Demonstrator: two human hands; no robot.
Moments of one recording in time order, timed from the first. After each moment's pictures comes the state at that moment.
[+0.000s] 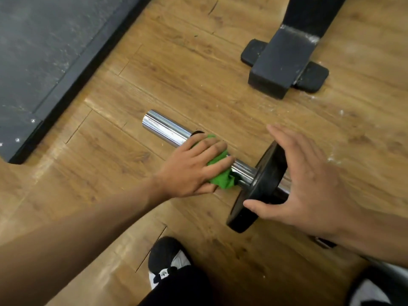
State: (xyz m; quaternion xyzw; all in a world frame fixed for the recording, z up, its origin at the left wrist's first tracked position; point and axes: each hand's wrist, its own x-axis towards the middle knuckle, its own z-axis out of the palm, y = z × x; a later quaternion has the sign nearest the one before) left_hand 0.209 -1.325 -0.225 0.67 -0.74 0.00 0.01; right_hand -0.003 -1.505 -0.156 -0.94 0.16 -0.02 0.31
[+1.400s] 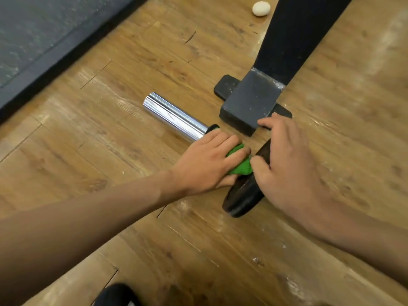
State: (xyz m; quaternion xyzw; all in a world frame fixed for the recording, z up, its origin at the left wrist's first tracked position) left_hand 0.209 -1.466 -0.225 0.68 -0.72 0.03 0.12; right_hand 0.065 -1.576 -0.138 -0.92 0.31 -0.02 0.26
